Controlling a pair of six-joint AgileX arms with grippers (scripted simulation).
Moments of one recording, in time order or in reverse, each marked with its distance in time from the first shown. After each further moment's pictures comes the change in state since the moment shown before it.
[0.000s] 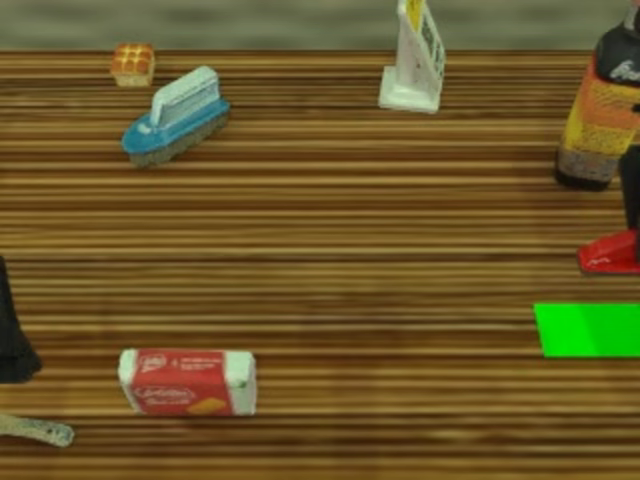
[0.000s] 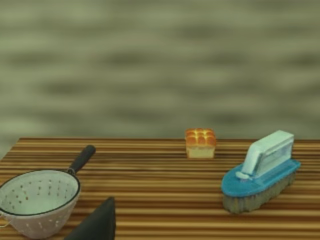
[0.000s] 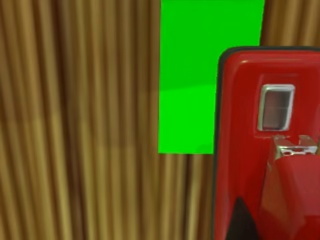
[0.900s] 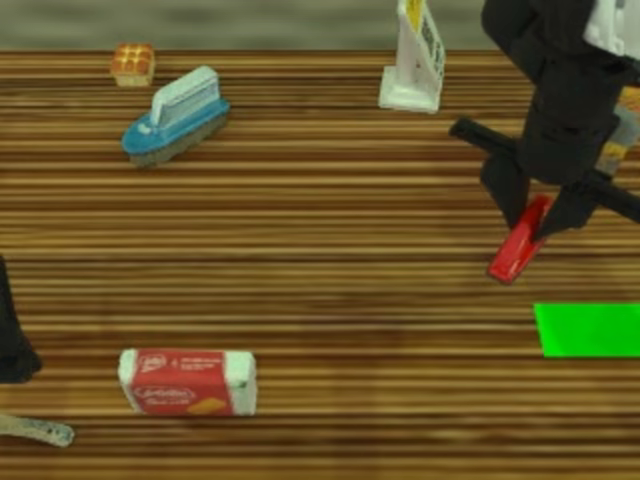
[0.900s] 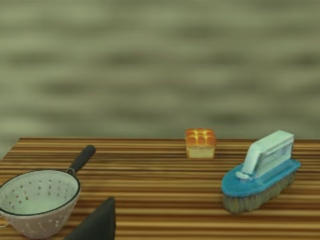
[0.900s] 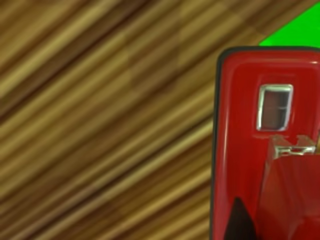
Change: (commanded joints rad) left arm 0.000 0.000 0.000 0.000 0.000 0.000; right arm 0.203 0.246 0.269 -0.053 -0.002 -0.708
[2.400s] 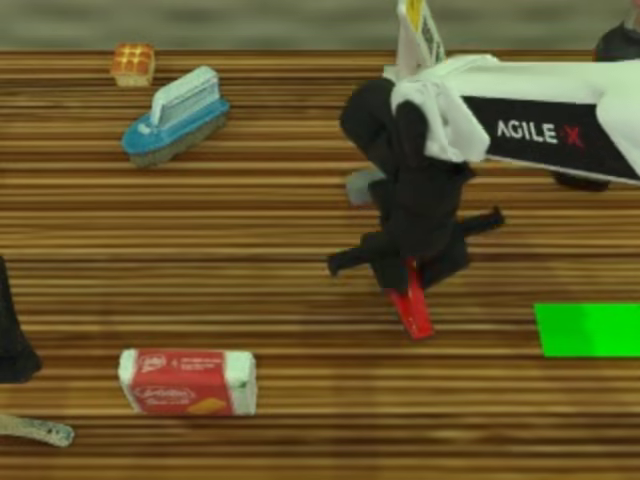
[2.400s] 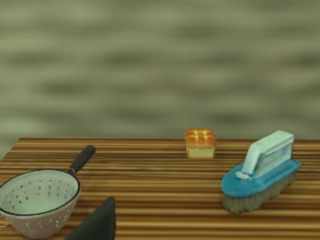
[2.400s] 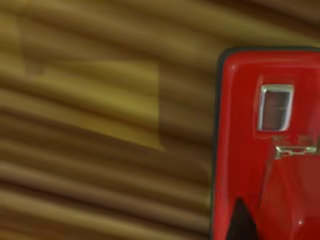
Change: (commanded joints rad) left arm 0.000 0.000 0.000 0.000 0.000 0.000; right arm 0.199 0.279 0.031 0.280 -0.002 -0.756
